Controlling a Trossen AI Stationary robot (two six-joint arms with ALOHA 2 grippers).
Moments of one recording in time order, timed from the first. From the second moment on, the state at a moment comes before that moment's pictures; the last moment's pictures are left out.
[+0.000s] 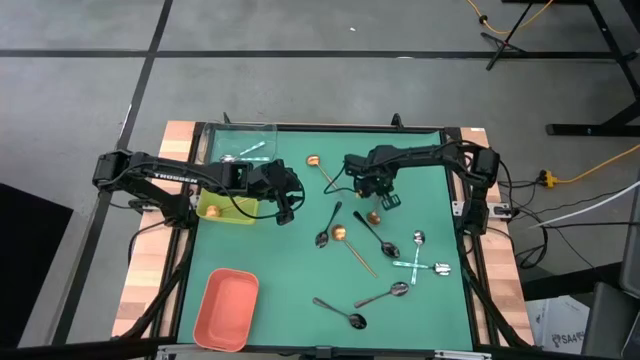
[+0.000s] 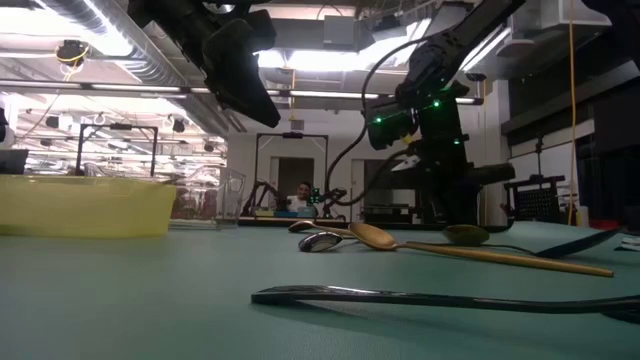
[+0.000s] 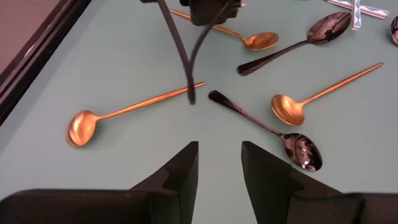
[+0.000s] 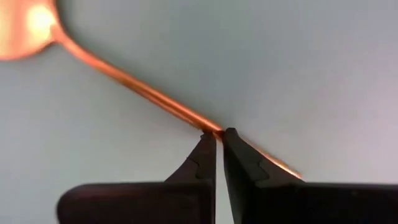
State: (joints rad) left arm 0.08 1.36 0.91 -0.30 -0.17 -0.12; right arm -0.34 1.91 1.19 -0.98 0.12 -0.68
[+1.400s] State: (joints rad) left arm 0.08 1.36 0.91 -0.30 -0.17 -0.12; right arm -0.33 1.91 1.19 -0.96 0.06 -0.98
